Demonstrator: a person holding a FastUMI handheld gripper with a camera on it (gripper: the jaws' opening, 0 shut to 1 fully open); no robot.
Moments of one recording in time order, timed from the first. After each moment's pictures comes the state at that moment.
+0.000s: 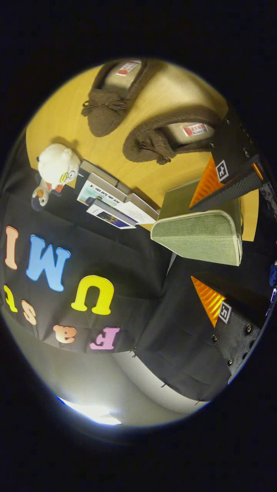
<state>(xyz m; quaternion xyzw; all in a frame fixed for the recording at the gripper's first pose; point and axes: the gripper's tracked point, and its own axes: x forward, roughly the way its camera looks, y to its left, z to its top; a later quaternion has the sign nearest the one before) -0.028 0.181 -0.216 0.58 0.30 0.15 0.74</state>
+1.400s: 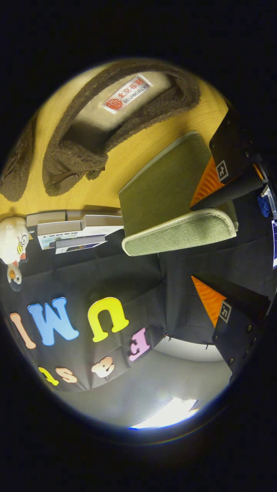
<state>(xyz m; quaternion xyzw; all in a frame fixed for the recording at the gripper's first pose) -0.027 0.222 -0.233 0.74 0.34 0.17 0.55</state>
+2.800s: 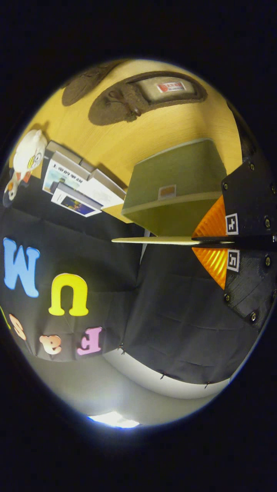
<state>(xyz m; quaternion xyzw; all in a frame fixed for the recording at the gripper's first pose) -0.009 0.244 -0.155 0.57 0.38 0.25 0.69</state>
